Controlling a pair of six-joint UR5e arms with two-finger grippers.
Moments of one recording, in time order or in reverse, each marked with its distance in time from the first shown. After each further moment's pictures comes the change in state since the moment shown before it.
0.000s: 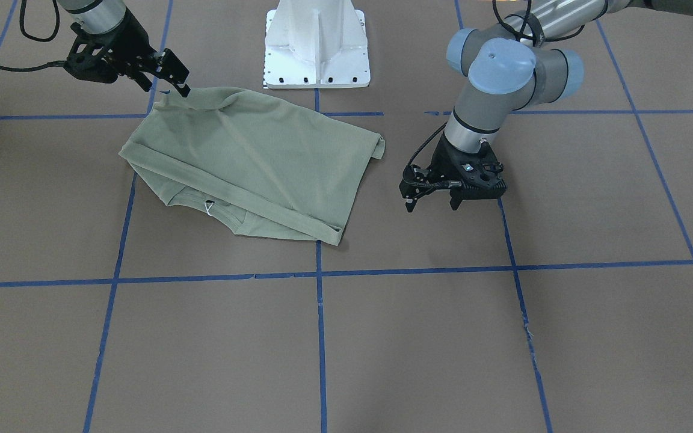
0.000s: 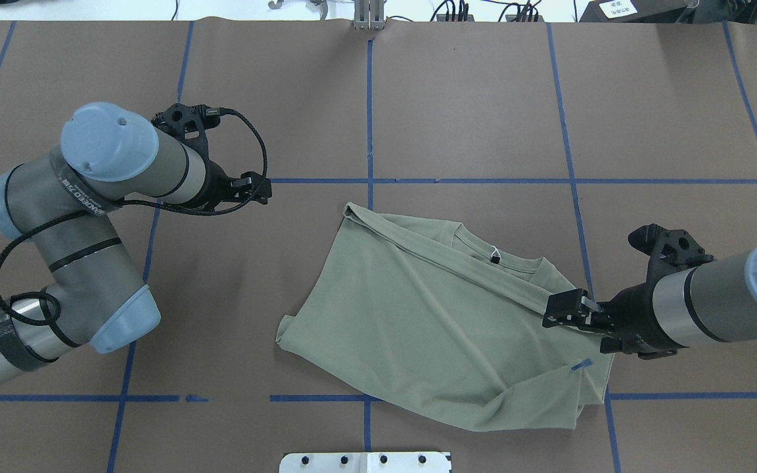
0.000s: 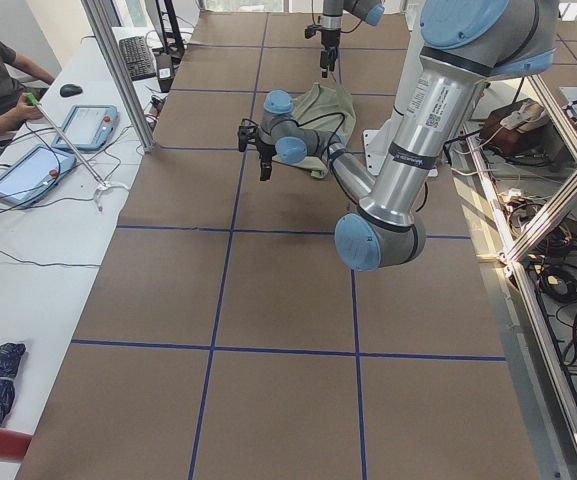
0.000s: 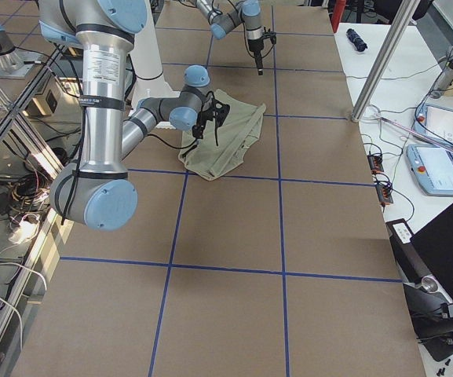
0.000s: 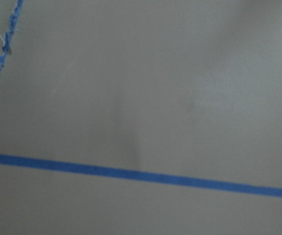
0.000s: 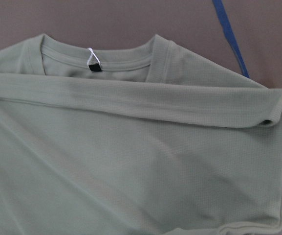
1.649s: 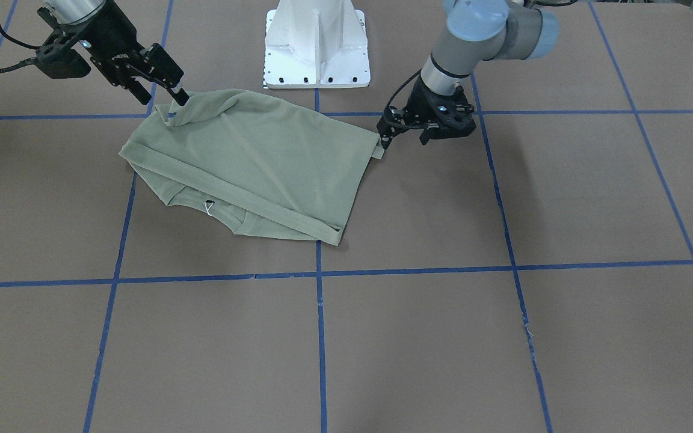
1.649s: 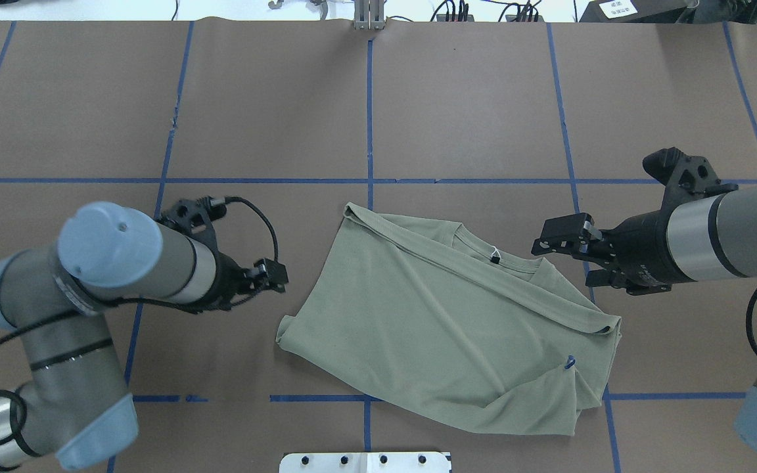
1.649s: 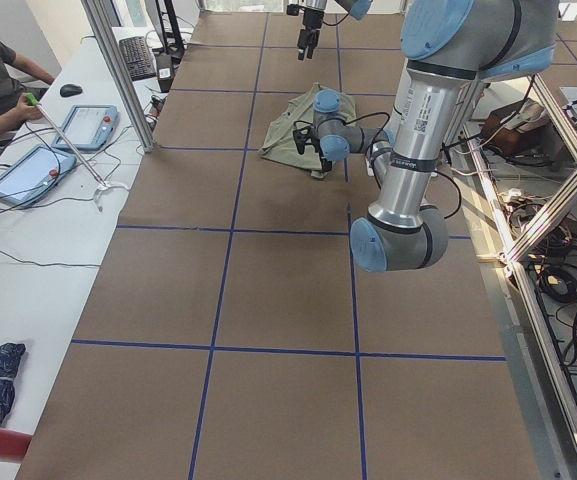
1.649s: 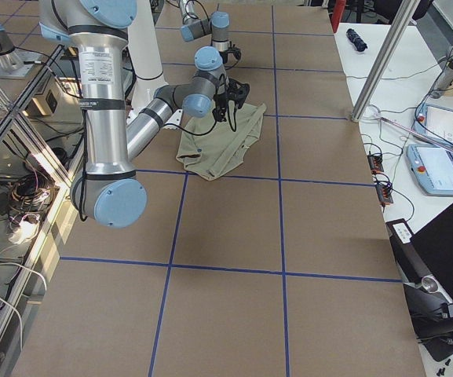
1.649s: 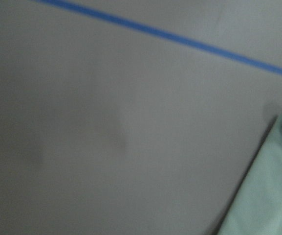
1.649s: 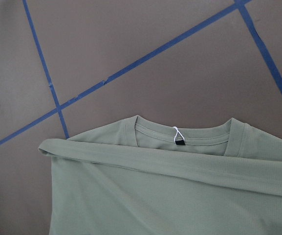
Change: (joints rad) left arm 0.307 0.034 -0.120 0.019 0.003 -0.390; right arm 0.174 0.131 0.003 0.000 0.015 -0.005
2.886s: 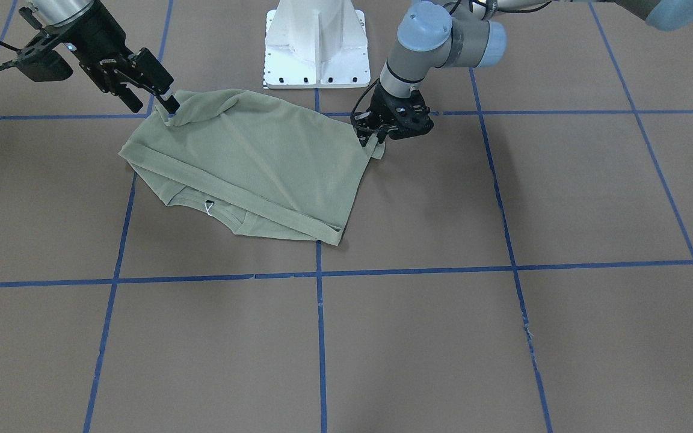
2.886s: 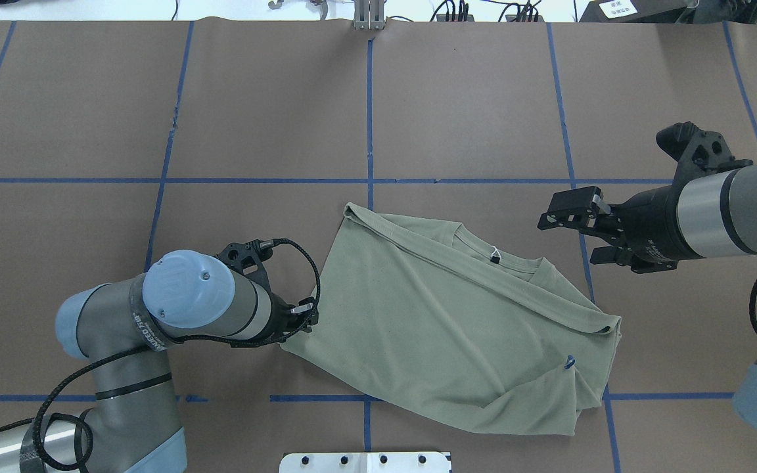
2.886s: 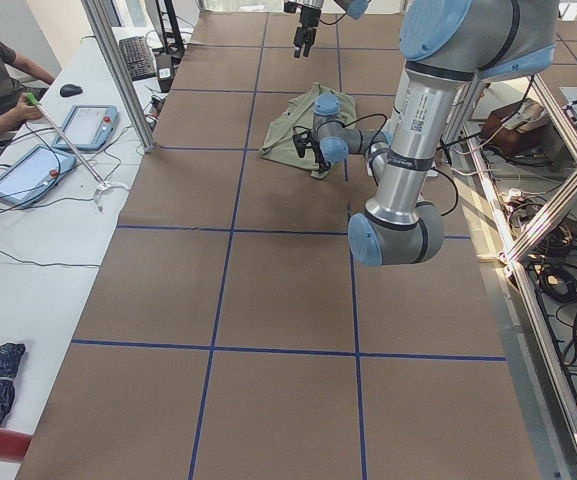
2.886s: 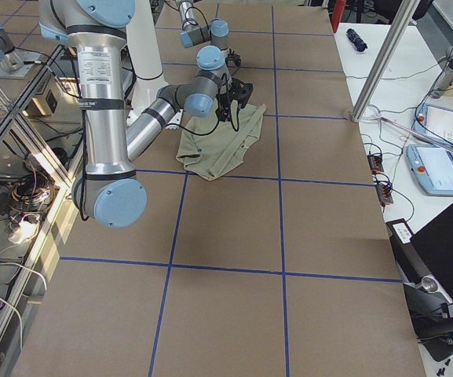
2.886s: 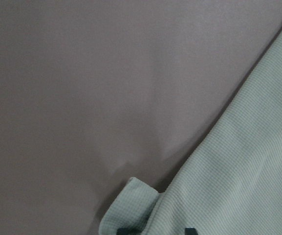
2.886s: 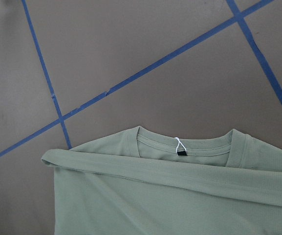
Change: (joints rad) left arm 0.001 -0.018 0.049 0.003 0.039 -0.017; right arm 0.017 0.007 -0.010 0.000 -0.002 0.000
